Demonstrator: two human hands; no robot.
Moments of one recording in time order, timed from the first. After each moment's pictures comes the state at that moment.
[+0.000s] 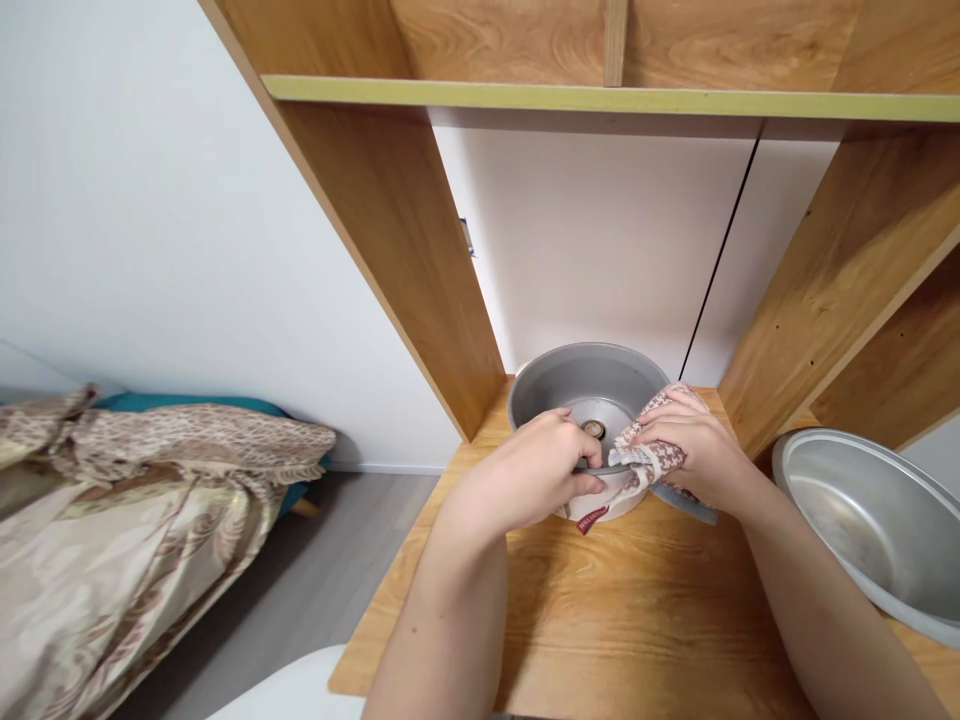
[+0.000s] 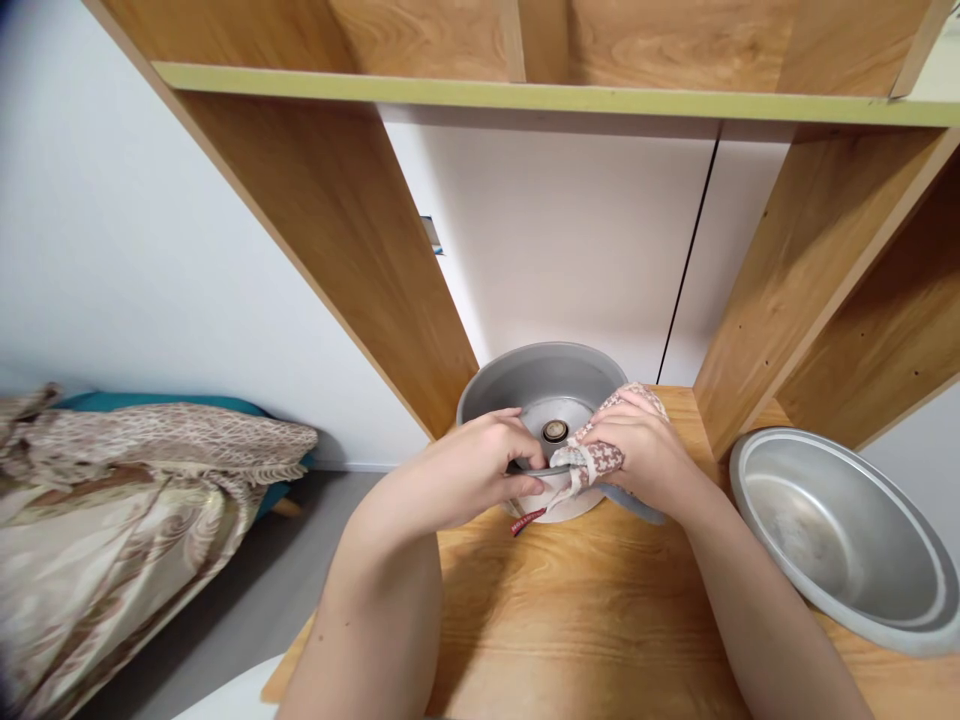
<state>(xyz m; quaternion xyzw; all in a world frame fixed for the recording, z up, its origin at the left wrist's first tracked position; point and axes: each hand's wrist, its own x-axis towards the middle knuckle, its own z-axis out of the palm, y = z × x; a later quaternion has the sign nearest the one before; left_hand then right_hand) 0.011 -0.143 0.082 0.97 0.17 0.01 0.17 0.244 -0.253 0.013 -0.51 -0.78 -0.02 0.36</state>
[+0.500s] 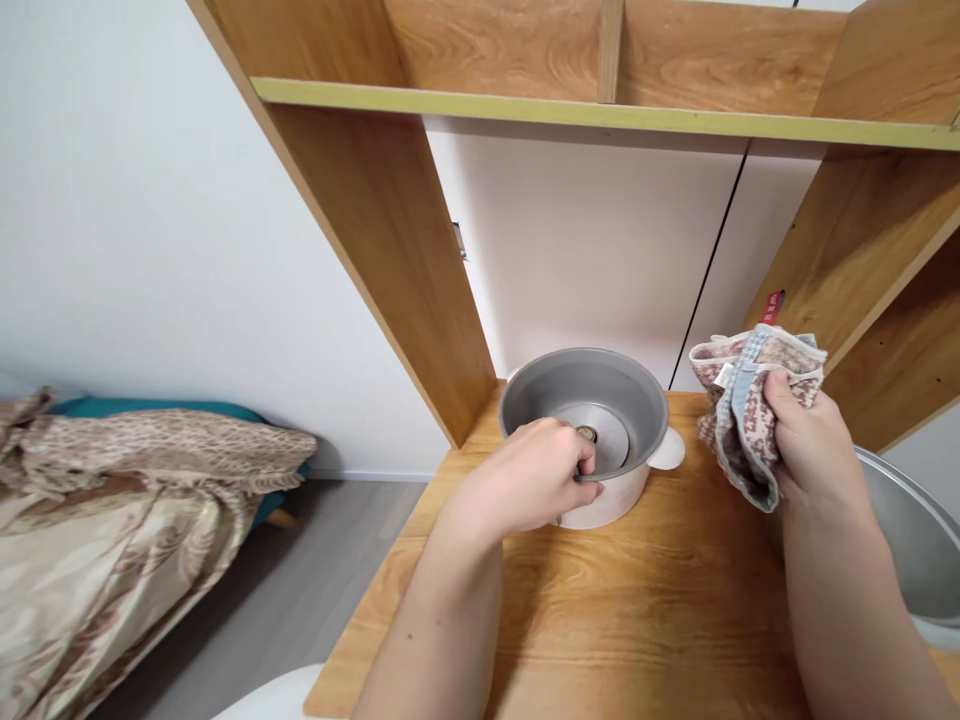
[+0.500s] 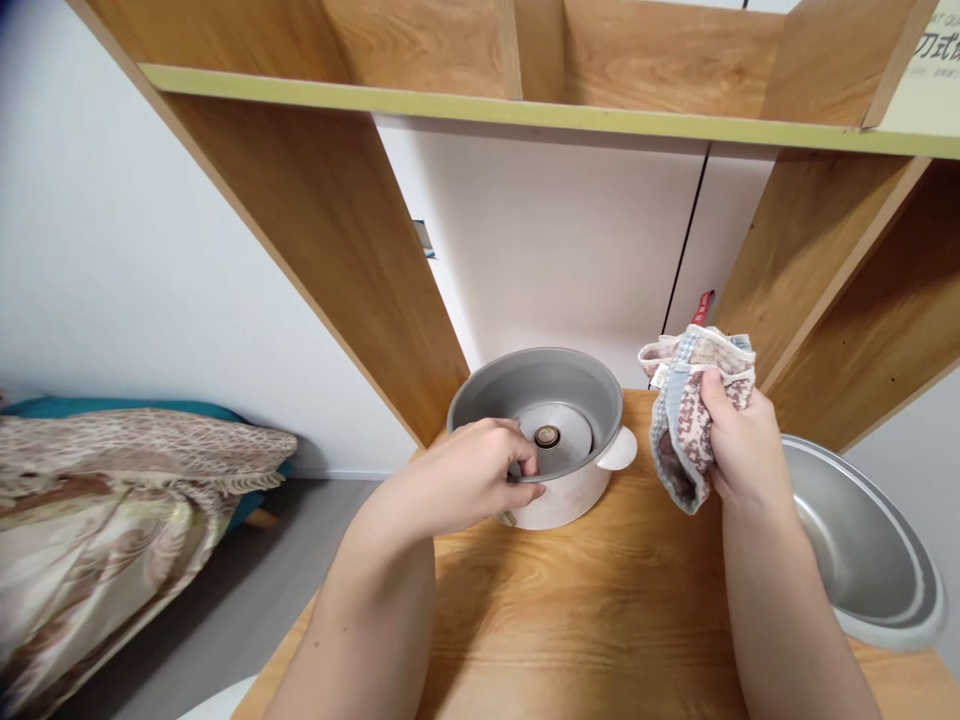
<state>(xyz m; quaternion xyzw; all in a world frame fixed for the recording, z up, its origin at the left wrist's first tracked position) 0.016 -0.149 0.087 0.96 0.24 -0.01 0.17 0.264 -0.286 0.050 -0.60 -0.24 0.08 0.76</state>
